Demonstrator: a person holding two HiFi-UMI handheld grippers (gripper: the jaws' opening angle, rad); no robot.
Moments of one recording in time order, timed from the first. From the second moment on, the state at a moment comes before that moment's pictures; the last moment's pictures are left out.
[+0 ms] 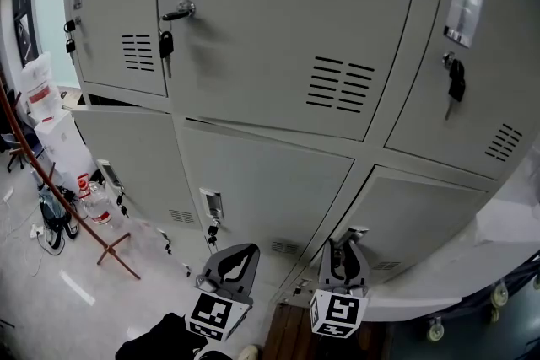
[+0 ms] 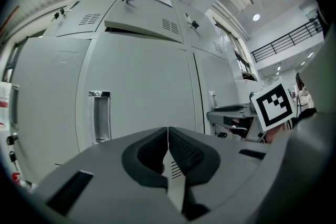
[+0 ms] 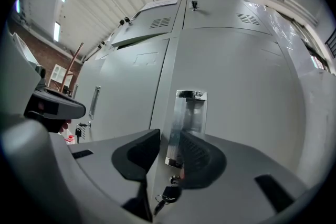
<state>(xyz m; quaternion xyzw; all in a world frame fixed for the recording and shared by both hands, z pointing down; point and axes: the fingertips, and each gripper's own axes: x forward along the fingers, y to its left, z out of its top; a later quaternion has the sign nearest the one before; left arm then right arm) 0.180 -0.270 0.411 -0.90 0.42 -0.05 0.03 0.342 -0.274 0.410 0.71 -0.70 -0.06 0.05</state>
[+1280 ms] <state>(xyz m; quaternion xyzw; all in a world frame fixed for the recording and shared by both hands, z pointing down) 0.194 -0.185 0.404 -0.94 0.34 -0.04 0.03 0.340 -0.158 0.412 0.74 -0.66 -0.05 0.07</state>
